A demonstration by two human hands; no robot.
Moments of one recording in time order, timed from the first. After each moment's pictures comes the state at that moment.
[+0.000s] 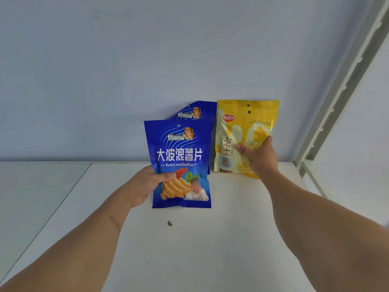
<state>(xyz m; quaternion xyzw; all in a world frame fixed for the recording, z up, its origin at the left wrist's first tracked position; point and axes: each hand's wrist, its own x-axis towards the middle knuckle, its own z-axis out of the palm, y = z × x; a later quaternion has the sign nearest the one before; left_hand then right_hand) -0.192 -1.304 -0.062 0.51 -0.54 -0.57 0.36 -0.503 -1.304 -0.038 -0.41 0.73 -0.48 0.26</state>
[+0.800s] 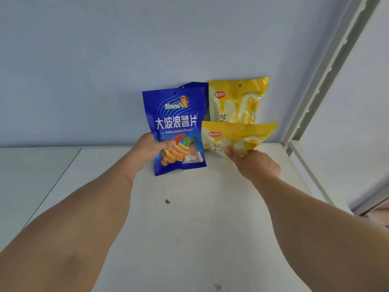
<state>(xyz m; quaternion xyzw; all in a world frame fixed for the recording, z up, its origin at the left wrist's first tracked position) -0.207 -1.339 -0.049 0.53 -0.61 -0.46 0.36 -0.474 -1.228 -0.044 -0.47 0.87 -0.09 0.14</state>
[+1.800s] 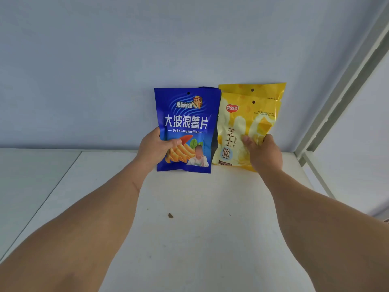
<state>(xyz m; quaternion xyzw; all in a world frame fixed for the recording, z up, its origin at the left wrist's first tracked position) -0.215 -1.368 -0.058 0.55 -0.62 -0.38 0.41 -0.495 -1.297 -0.054 -0.42 0.81 -0.37 0.15</state>
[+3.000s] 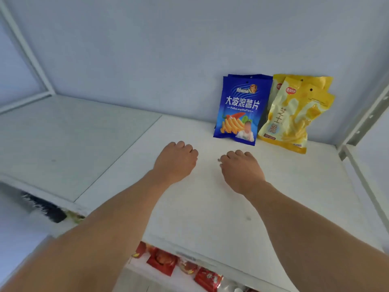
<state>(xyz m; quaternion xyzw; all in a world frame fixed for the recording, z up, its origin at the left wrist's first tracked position) -0.124 -1.130 -0.066 0.52 -0.81 0.26 0.03 -0.337 -1.126 -0.053 -0.84 0.53 -0.01 -0.11</state>
